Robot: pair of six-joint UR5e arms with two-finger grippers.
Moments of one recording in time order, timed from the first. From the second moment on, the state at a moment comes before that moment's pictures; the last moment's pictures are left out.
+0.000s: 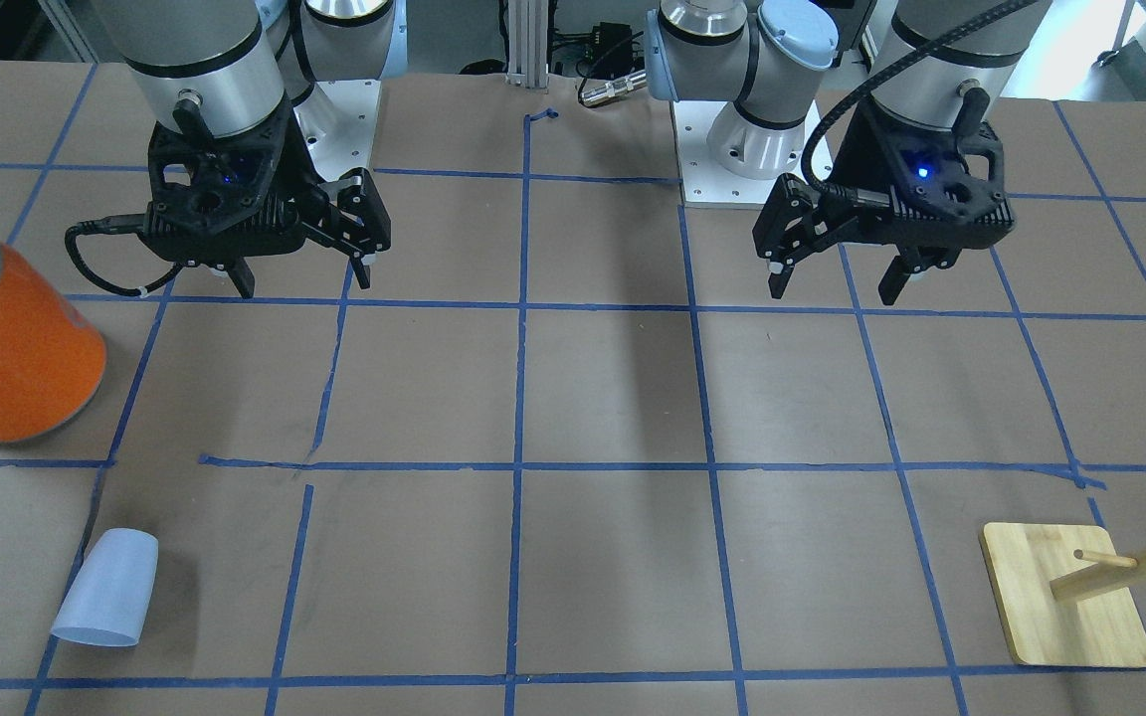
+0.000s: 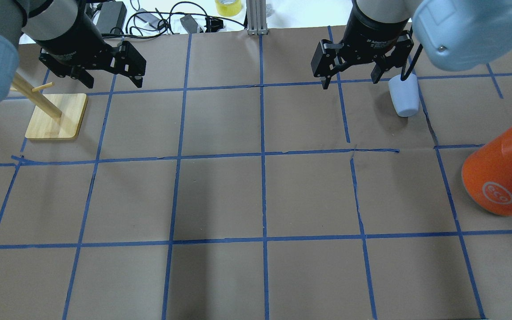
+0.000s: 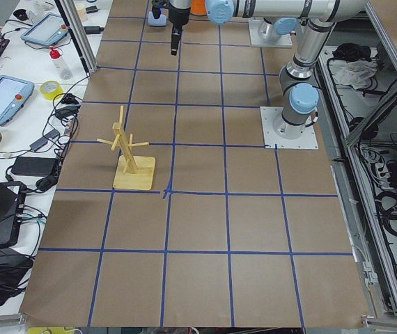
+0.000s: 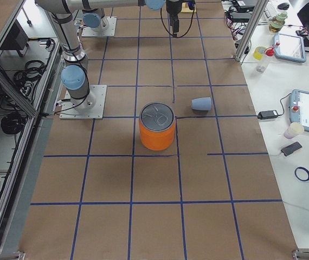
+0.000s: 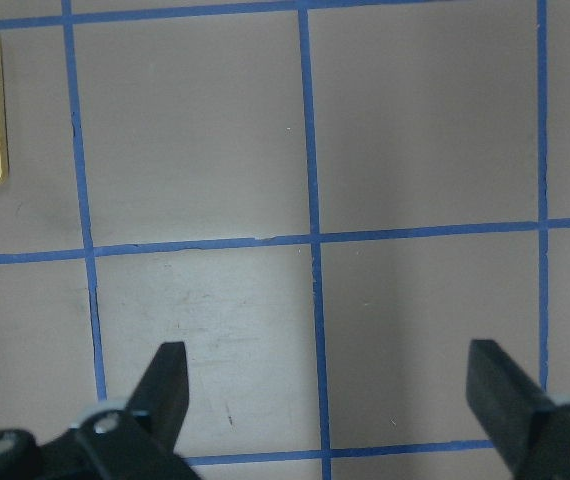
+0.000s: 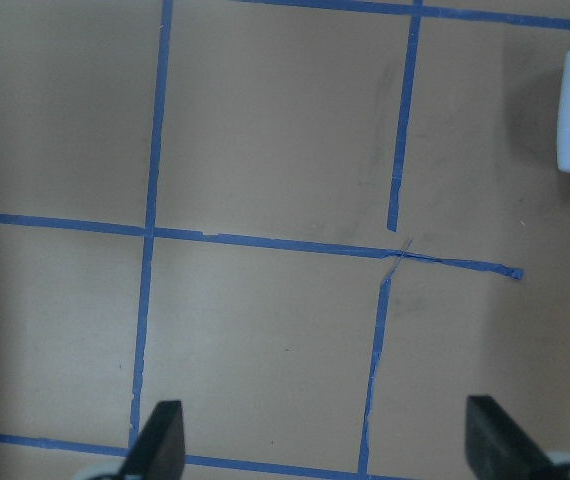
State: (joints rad) left arm -1.54 -1.57 -1.57 -1.41 1.56 0.07; right arm 1.69 -1.49 1.48 -1.64 -1.54 0.02
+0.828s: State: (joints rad) left arm -1.54 -1.57 -1.57 -1.41 1.56 0.07; right arm 1.69 -1.48 1.48 -1.65 -1.54 0.01
